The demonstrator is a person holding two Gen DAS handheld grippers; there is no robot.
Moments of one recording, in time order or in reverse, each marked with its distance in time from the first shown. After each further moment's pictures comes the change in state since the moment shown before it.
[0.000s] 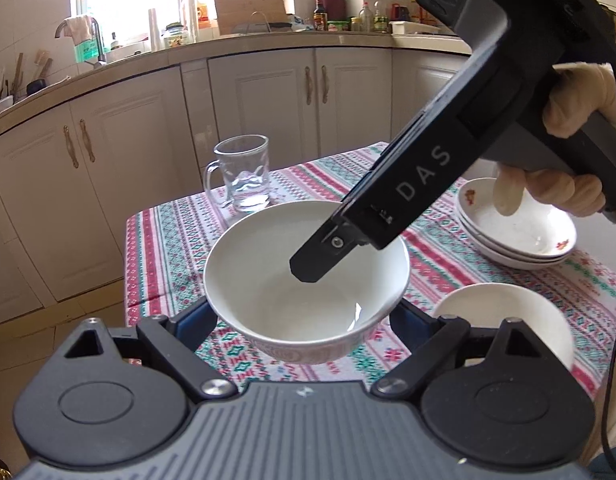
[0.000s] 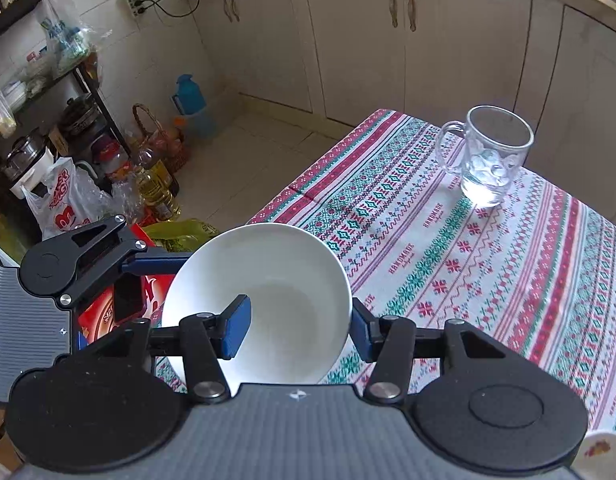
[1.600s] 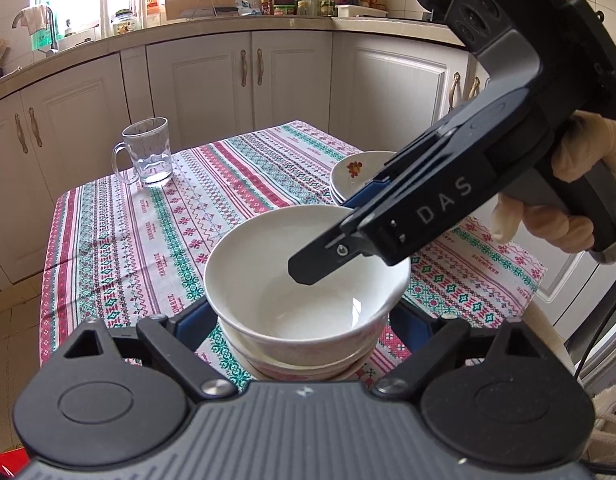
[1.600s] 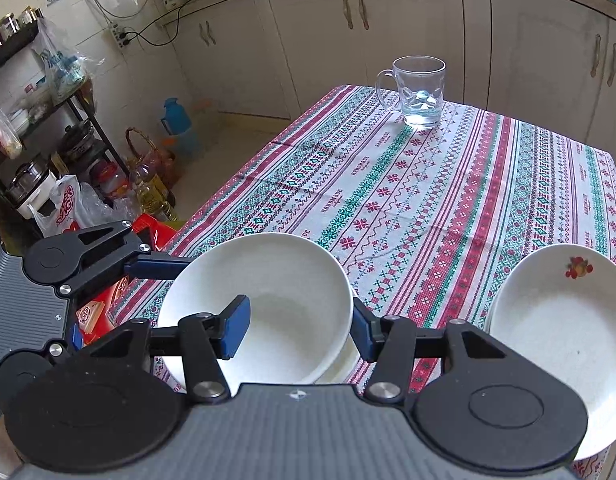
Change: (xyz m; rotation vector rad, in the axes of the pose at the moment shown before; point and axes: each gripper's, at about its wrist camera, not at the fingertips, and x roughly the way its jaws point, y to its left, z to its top) left arm -0.030 -0.098 -0.020 0.002 0.057 -0.122; right arm -0.080 -0.008 -0.131 0.108 -0.075 -0.013
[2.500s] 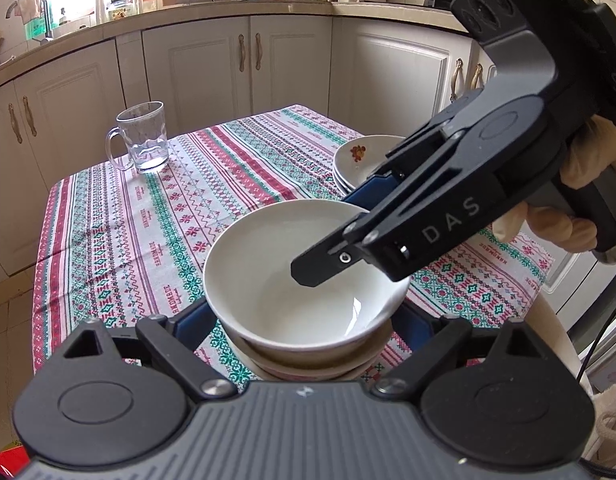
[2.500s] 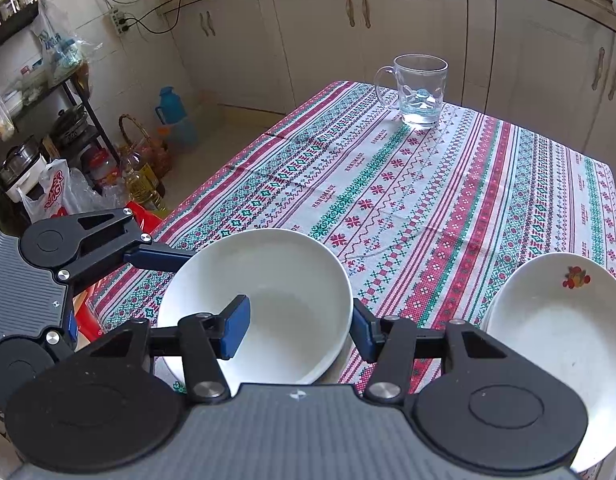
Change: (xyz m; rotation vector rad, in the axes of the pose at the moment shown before) left arm 0.015 0.008 0.000 0.001 0.046 -0.013; right arm 0.011 0.000 -0.002 -0.044 0.014 -0.038
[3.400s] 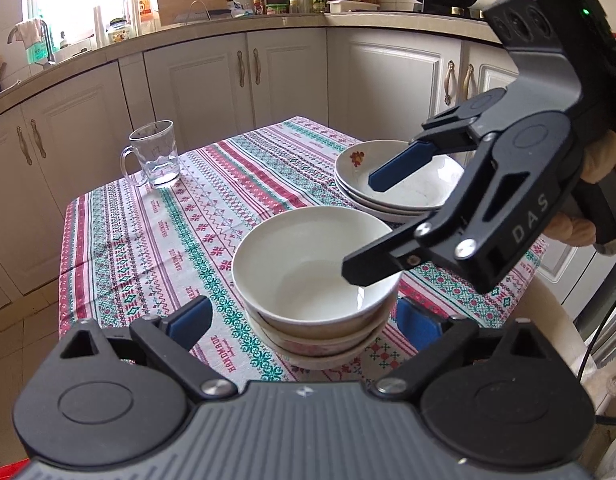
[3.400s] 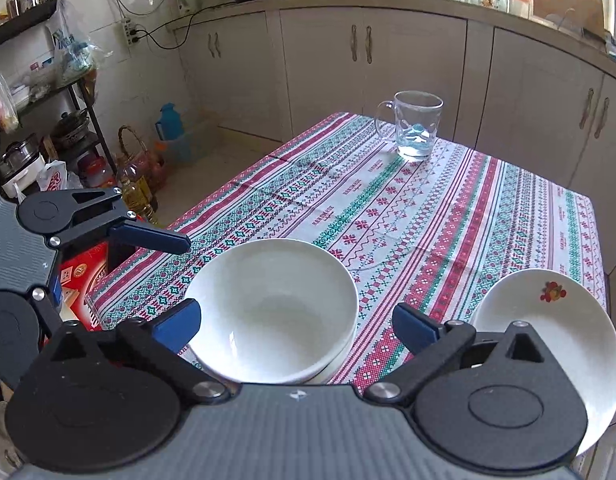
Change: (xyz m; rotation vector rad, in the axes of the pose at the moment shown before) left arm -0.033 -0.002 -0.013 0.056 -0.038 0.029; right arm -0.027 0.020 -0.024 -0.073 -0.114 -0.057
